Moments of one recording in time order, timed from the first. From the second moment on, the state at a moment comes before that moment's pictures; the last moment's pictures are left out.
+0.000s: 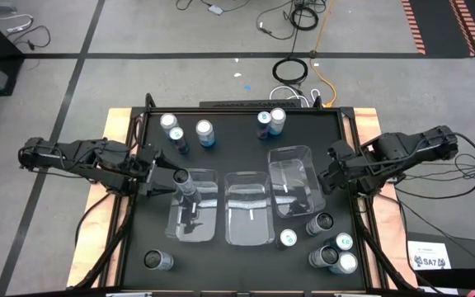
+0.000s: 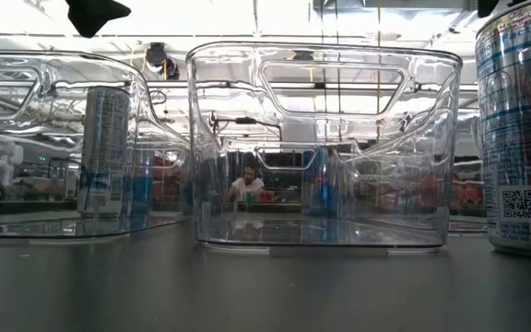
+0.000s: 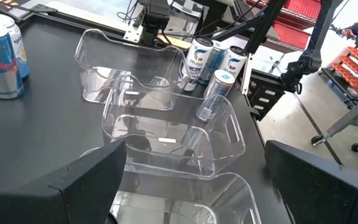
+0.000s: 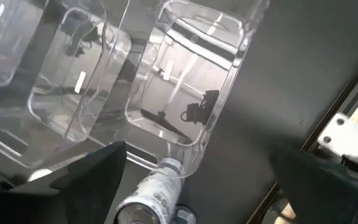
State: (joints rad) left arm -0.18 0.61 0.77 -0.52 0.00 -0.33; right arm 0.33 1.12 1.37 -1.57 0.21 1.38
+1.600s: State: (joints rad) left arm -0.18 0.61 0.77 -0.51 0.00 -0.34; right arm 0.65 1.30 1.03 -1.13 -0.03 1.82
